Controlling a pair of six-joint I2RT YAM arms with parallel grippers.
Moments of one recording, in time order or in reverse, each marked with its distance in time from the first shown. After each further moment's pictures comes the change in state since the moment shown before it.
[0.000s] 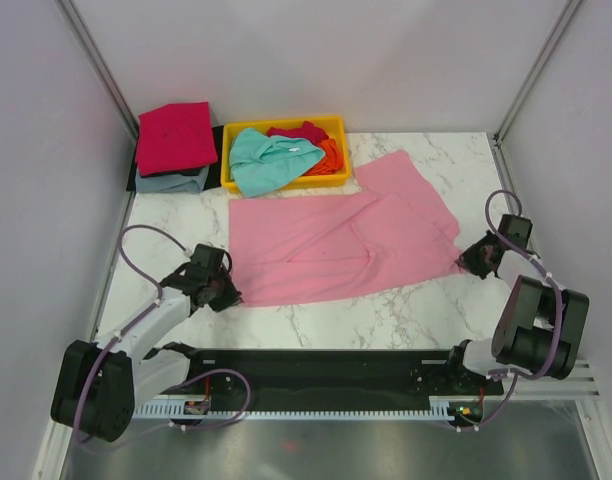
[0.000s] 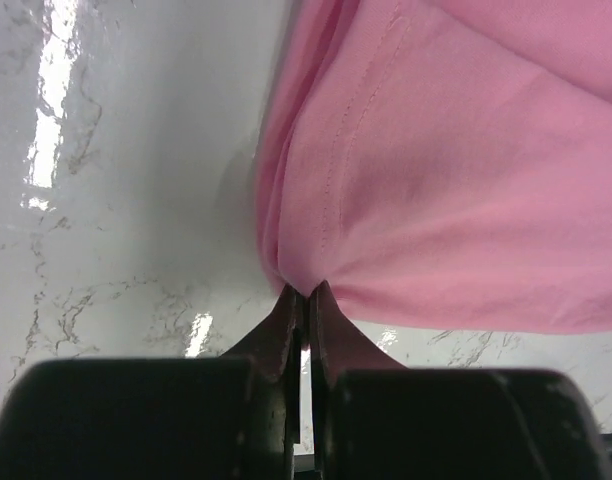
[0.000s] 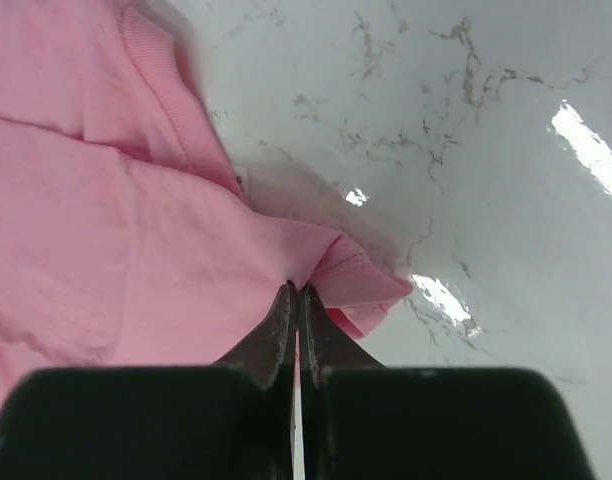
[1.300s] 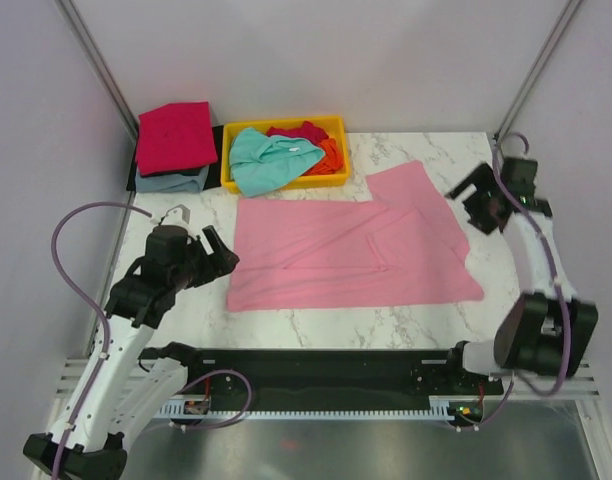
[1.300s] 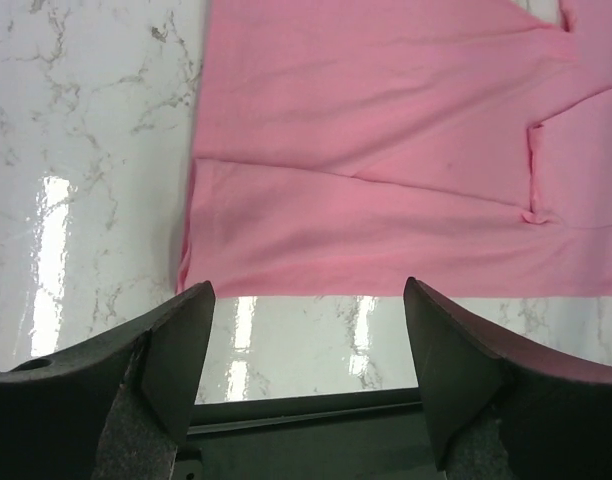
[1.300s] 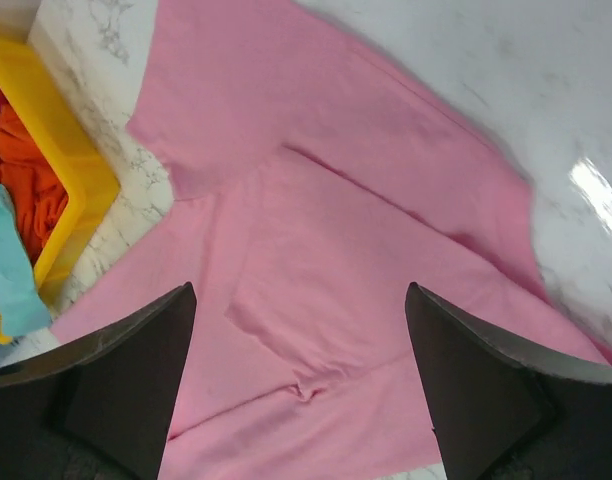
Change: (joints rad) left arm -0.002 -0.344 0.401 -0.351 -0.031 0.149; right arm 0.120 -0.159 0.353 -0.308 0.029 0.093
